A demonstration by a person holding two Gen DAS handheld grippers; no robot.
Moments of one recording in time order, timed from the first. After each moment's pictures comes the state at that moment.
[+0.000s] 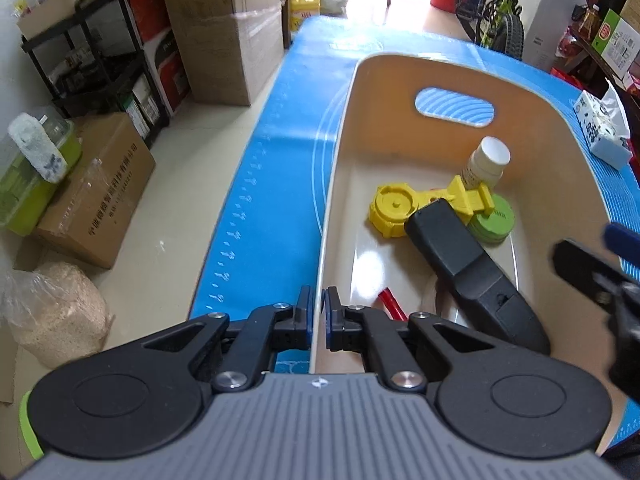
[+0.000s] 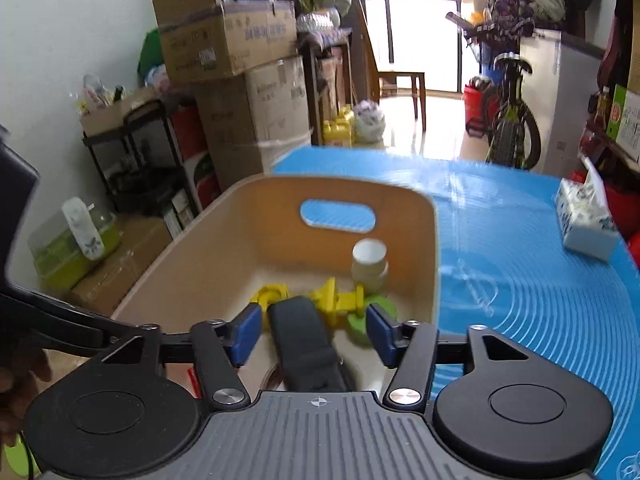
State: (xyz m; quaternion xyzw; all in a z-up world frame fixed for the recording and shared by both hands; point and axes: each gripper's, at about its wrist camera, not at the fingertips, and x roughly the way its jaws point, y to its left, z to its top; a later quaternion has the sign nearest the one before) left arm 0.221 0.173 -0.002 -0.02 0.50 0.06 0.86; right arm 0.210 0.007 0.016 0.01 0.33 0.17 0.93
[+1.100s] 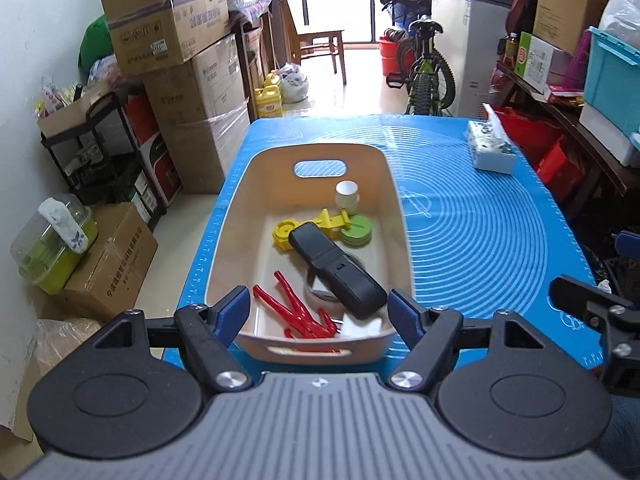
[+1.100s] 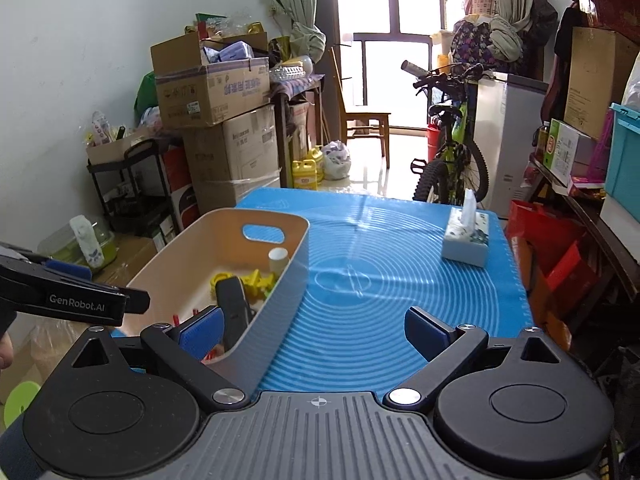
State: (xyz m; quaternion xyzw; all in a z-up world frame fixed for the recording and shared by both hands) left arm 0.071 0.045 0.099 0.04 0.39 0.03 0.92; right arm 0.057 -0.144 0.098 -0.01 0.29 0.14 0.95
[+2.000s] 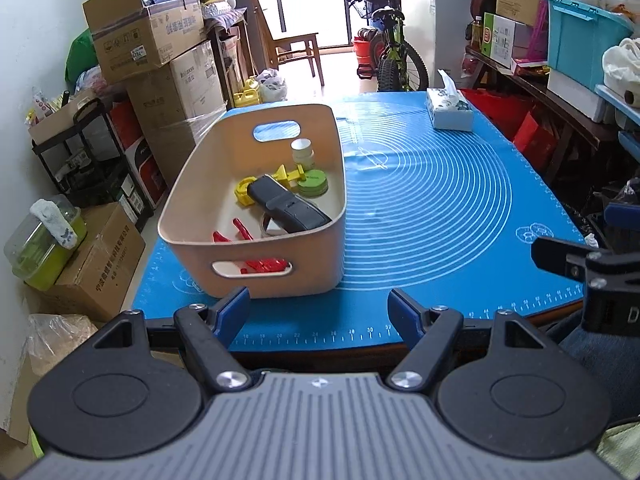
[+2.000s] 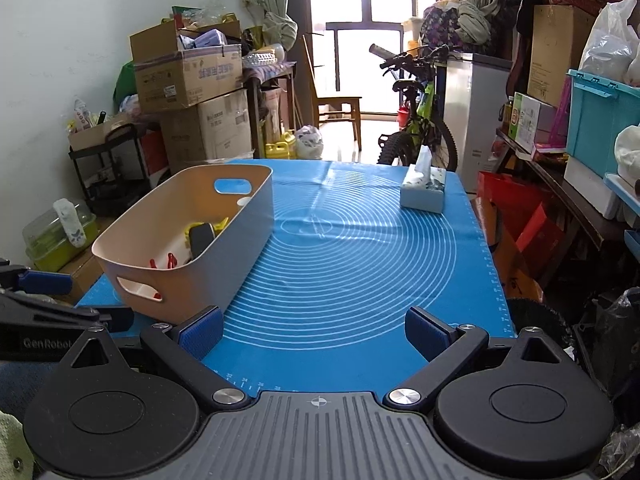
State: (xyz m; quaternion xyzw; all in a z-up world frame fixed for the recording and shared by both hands) left arm 0.002 0.002 0.041 0.07 0.37 0.00 0.92; right arm -0.010 -0.188 0.046 0.00 0.30 0.11 0.95
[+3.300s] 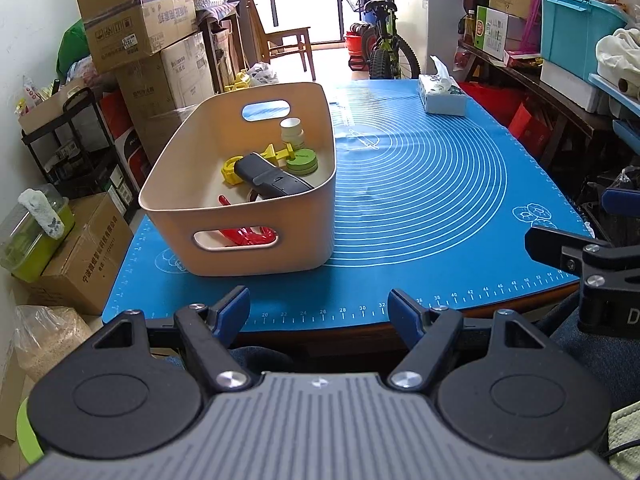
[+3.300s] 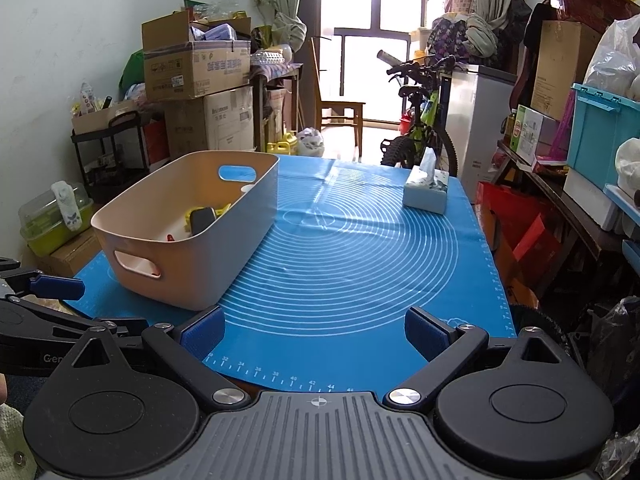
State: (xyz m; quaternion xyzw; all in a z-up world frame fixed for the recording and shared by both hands) left arm -0.004 0.005 0.015 0.06 0.38 -0.01 0.92; right arm -0.019 -0.176 0.028 -0.02 0.29 0.10 0.95
